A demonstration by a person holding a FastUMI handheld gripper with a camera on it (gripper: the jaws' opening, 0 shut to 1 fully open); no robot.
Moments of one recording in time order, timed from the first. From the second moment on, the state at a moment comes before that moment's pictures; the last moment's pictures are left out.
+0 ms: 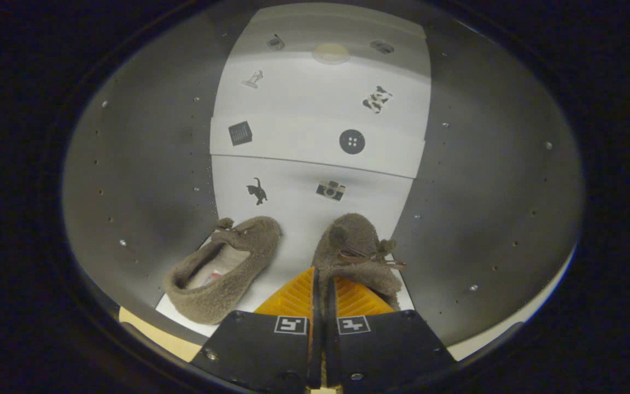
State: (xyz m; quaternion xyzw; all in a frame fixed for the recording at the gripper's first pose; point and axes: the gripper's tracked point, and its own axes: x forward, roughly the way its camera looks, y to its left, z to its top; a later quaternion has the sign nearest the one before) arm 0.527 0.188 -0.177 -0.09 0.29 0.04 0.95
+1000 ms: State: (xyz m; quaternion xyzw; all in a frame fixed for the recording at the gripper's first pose) arm 0.446 0.203 -0.129 -0.08 0.22 0.04 0.97
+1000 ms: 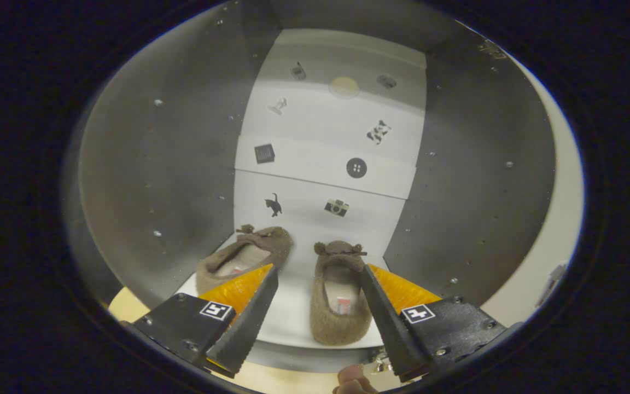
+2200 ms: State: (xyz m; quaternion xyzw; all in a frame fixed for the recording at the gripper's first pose) arm 0.067 0.097 0.078 -0.05 0.05 0.08 0.99
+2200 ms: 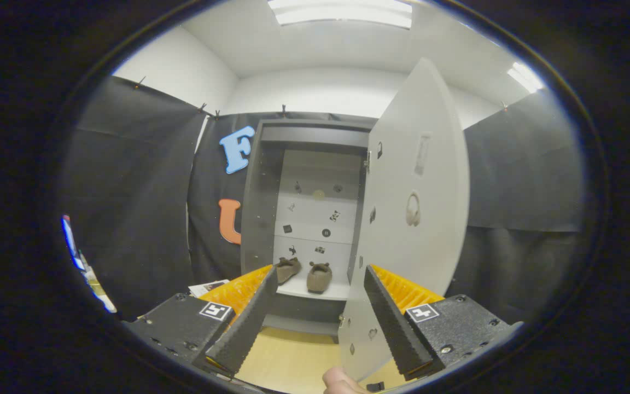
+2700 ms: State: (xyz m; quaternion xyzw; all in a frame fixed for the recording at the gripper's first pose) arm 0.013 -0.048 0.093 -0.03 -0.01 -0.01 1.00
